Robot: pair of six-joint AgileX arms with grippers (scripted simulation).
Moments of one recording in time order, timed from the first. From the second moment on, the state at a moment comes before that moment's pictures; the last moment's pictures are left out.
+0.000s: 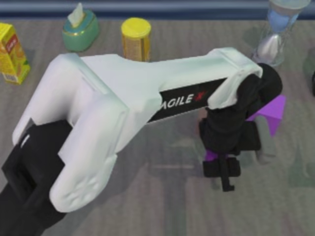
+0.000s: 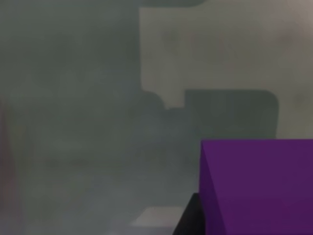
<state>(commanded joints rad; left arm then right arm) -0.93 2.42 1.98 -1.12 0.02 0.66 0.00 0.00 0.00 0.00 0.00 0.00</state>
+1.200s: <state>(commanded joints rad) -0.93 2.42 1.98 -1.12 0.02 0.66 0.00 0.00 0.00 0.00 0.00 0.00</state>
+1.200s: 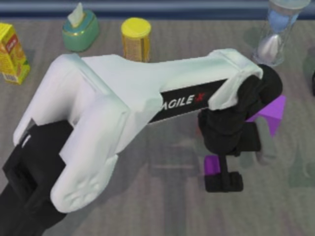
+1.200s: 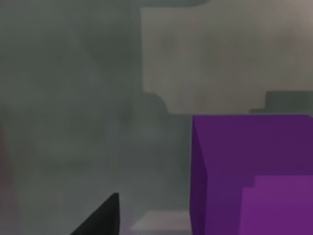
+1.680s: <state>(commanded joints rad) -0.92 2.40 2.13 -1.28 0.02 0.66 0.00 0.00 0.00 0.00 0.00 0.00</state>
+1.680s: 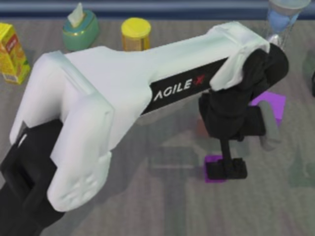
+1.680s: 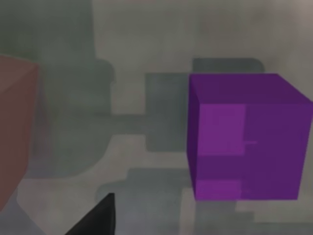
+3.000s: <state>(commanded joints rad) -0.59 1.67 1.55 -0.98 -0.01 0.45 0.14 0.75 0.55 -0.49 0.01 0.19</state>
